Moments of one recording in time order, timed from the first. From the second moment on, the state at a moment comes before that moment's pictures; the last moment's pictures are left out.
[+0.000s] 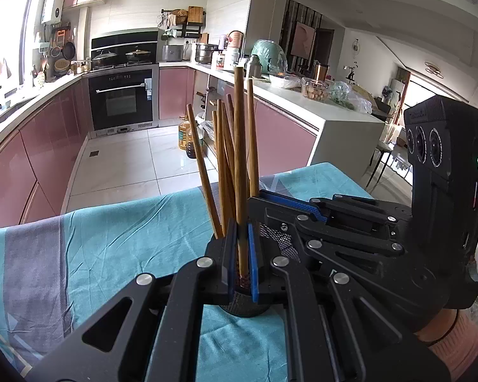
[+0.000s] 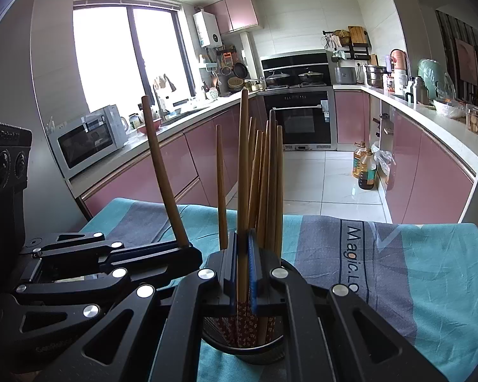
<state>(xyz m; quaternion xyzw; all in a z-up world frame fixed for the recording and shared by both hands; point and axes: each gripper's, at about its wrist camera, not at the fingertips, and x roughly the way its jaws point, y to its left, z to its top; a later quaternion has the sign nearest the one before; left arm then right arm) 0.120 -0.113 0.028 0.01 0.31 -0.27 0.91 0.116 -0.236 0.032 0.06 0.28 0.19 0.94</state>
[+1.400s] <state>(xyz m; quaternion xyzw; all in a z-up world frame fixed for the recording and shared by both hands) 0.135 -0.094 0.007 0.00 0.31 -0.23 0.92 0.106 -0.243 0.027 0.08 0.29 0.18 0.94</state>
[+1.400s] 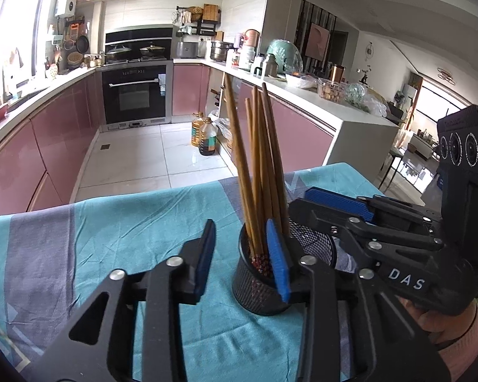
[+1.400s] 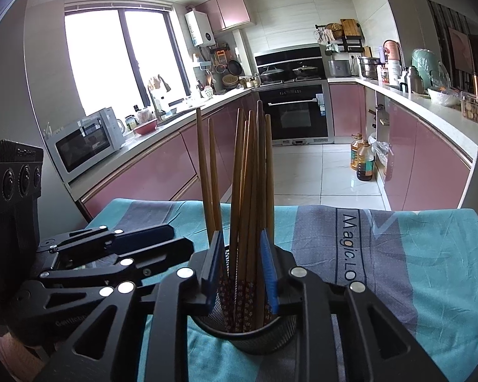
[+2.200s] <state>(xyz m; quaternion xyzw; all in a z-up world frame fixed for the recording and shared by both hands) 0.032 0.014 0.017 -0.01 0.19 -0.08 0.98 0.027 -0.225 0.018 0.02 0.21 0.13 0.97</state>
